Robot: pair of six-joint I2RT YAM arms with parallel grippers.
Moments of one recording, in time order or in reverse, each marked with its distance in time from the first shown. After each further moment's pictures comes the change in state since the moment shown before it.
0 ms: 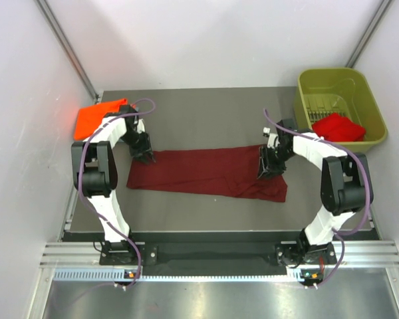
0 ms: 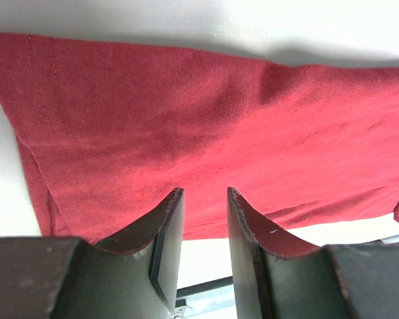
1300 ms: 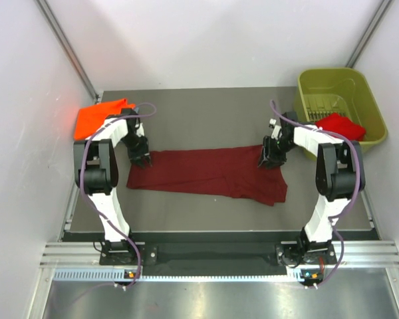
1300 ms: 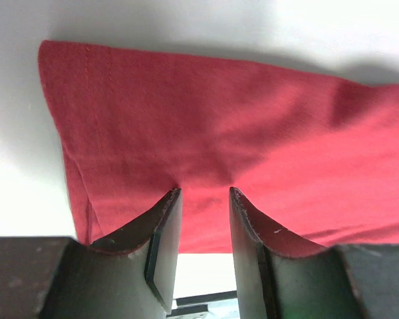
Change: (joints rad) left arm 0.001 0.024 -0.018 0.010 -0.107 0.033; right arm -0.072 0.135 0.122 0.070 -0.009 0.078
